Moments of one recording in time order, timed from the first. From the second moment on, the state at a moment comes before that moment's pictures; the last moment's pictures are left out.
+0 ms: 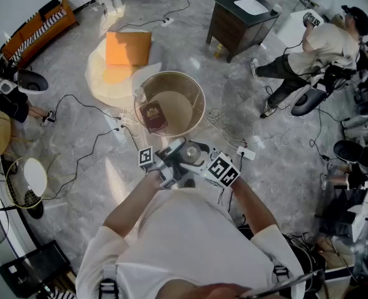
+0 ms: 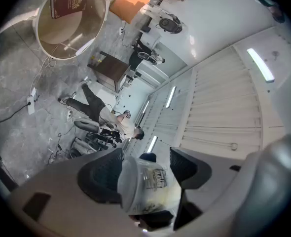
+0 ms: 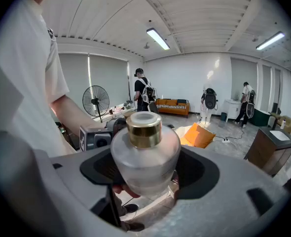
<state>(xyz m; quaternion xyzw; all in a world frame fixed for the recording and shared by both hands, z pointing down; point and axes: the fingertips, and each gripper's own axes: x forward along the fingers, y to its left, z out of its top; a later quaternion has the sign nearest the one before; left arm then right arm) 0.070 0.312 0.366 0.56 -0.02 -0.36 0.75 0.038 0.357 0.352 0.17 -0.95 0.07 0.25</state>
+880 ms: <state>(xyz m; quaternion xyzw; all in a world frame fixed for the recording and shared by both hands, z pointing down) 0.083 0.312 0.368 0.55 -0.03 -0.37 0.75 0.051 0.357 0.357 0.16 -0.95 0.07 0.25</state>
